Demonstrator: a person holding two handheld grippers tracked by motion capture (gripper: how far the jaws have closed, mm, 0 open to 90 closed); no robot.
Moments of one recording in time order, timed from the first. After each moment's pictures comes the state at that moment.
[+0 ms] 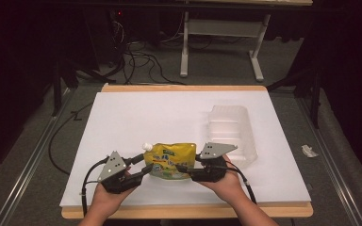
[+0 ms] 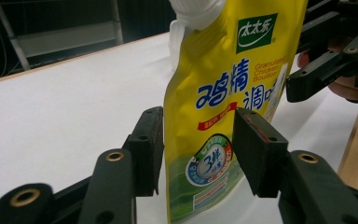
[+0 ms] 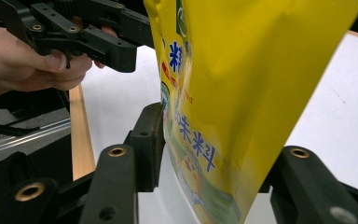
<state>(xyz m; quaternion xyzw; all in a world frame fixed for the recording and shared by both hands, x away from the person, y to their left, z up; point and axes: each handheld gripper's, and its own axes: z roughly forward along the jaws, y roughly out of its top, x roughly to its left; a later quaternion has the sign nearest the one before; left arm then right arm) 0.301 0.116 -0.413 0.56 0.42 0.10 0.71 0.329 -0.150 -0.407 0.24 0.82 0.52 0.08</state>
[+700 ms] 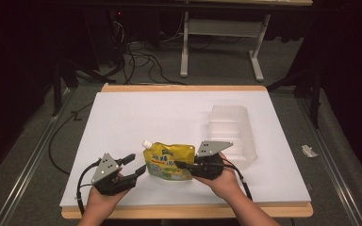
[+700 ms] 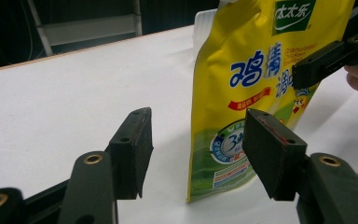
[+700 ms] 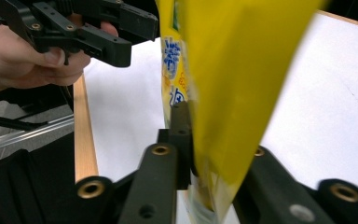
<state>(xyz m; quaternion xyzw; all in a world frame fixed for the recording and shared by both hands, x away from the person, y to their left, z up) 0.301 0.132 -0.418 0.54 0.44 0.12 0.70 0.337 -0.144 -0.409 0.23 0.82 0.52 0.06</state>
